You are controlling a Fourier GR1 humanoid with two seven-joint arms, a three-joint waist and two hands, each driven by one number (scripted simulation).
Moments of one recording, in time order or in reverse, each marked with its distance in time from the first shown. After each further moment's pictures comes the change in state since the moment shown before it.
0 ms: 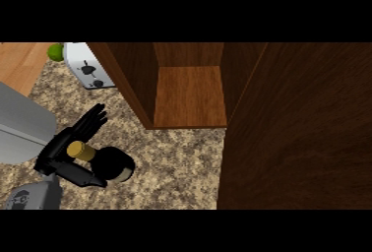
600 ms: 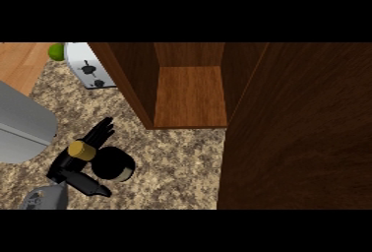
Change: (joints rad) left arm -0.004 0.016 -0.033 0.230 -0.100 -0.025 -0.222; right arm -0.009 -0.002 0.005 0.000 0.001 -0.005 0.008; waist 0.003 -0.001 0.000
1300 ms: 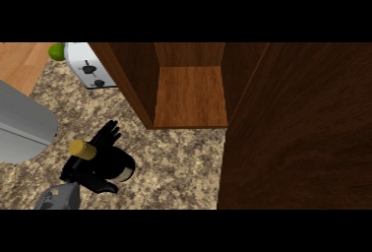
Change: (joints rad) left arm -0.065 -0.043 0.051 0.225 0.048 -0.006 -0.089; right arm -0.037 0.000 -0.008 0.002 0.002 -0.017 0.028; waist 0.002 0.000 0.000
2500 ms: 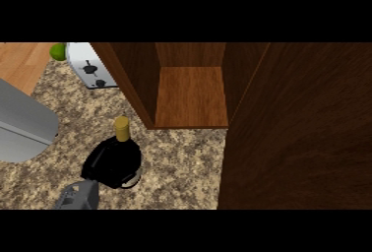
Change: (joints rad) left arm -0.042 -0.081 -0.021 0.068 0.027 0.017 -0.063; right arm 0.036 -0.005 -0.020 -0.001 -0.006 0.014 -0.021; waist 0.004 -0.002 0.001
